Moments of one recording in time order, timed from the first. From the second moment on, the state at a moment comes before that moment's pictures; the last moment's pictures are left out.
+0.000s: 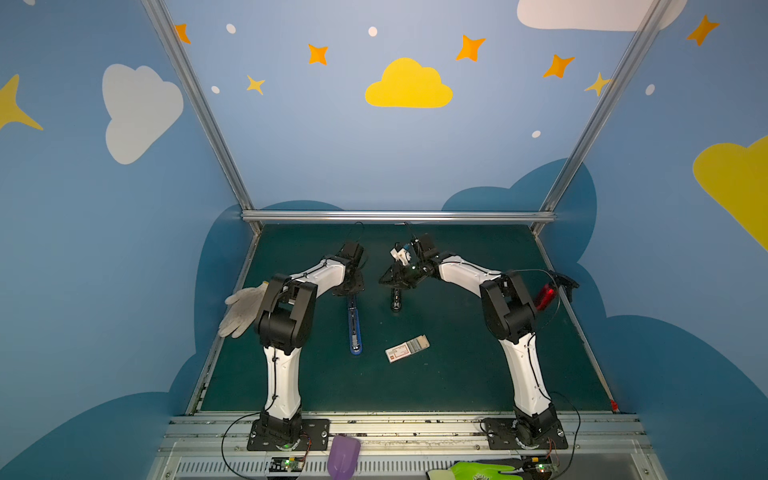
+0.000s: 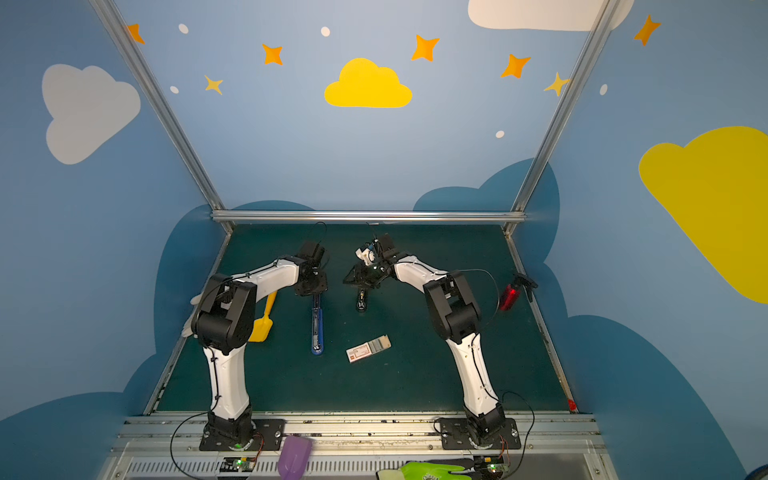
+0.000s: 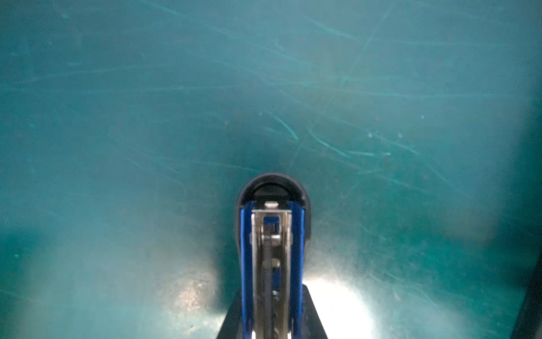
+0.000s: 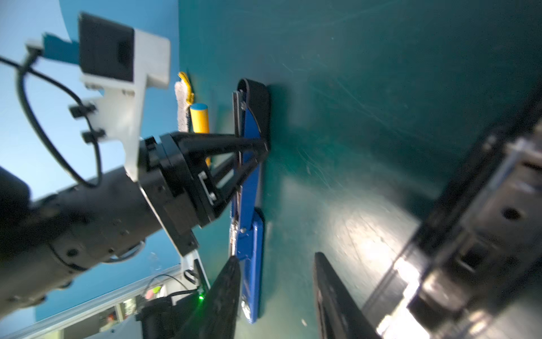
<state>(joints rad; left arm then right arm) -0.31 2.04 1.40 -0.56 -0.10 -0.47 0.57 2.30 1.75 -0.35 -0.79 0.61</state>
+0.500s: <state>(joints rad) -0.37 1.85 1.20 -0.46 0.01 -0.31 0.57 2.40 1.82 -0.18 -0.95 0.77</state>
